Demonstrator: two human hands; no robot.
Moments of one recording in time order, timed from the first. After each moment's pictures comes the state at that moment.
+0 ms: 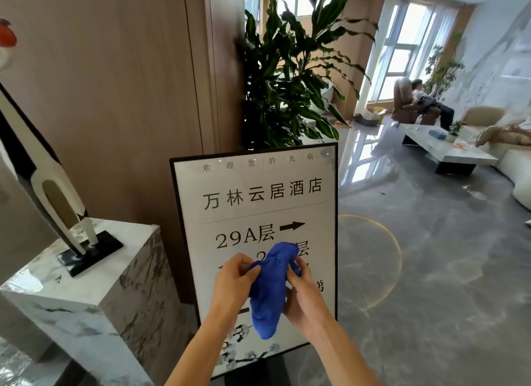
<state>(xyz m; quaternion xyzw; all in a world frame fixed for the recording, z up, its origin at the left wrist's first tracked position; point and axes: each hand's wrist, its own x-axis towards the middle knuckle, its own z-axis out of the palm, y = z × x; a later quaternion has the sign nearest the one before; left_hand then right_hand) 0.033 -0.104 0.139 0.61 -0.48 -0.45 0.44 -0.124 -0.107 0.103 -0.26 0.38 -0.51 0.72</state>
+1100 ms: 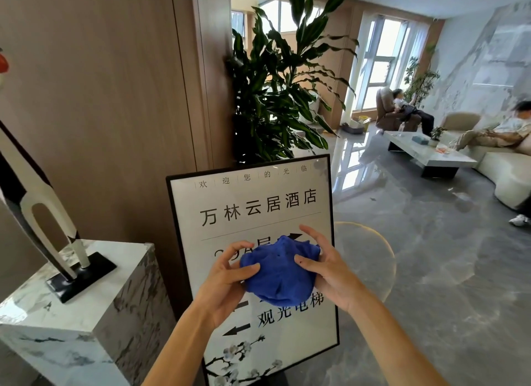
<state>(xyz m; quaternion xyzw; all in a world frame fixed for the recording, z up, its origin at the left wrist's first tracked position) 0.062 -0.129 0.166 0.27 -0.37 -0.74 0.49 -0.176 -0.139 0.165 -0.42 0.33 -0.51 0.67</state>
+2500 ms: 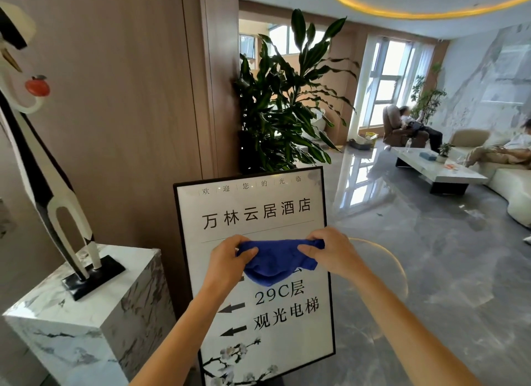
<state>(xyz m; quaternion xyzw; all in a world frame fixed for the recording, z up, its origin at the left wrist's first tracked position) 0.037 -0.116 0.209 0.58 -0.62 -0.30 0.43 -0.203 -0.132 0.230 -0.73 0.62 -0.25 0.16</state>
